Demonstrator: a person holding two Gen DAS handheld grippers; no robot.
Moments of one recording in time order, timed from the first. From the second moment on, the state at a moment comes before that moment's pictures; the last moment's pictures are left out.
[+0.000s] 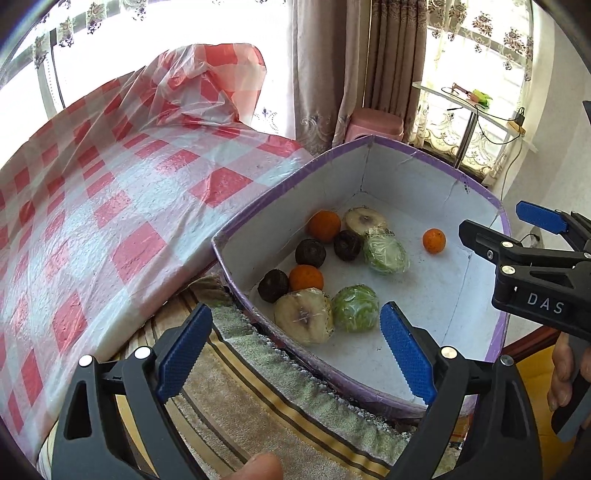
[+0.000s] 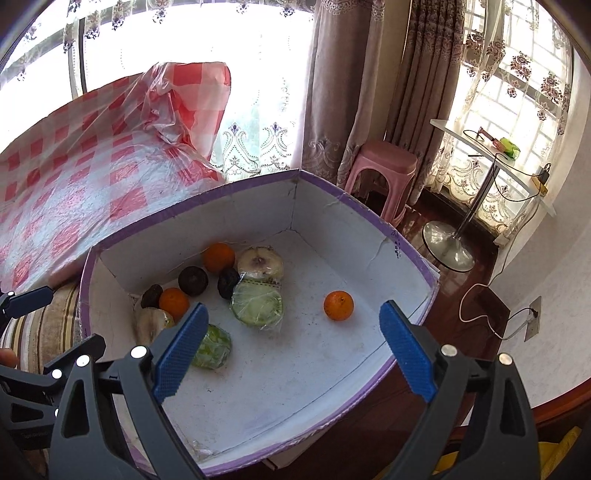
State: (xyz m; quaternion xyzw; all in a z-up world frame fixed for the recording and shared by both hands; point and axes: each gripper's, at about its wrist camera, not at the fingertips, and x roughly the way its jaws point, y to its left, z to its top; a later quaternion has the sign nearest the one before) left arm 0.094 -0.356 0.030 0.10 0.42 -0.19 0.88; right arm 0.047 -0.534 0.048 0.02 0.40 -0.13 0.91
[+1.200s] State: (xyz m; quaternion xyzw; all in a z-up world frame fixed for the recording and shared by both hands) left arm 0.100 -0.355 0.023 0.09 0.44 -0.21 0.87; right arm 0.051 -0.535 0.042 0.01 0.41 -0.13 0.90
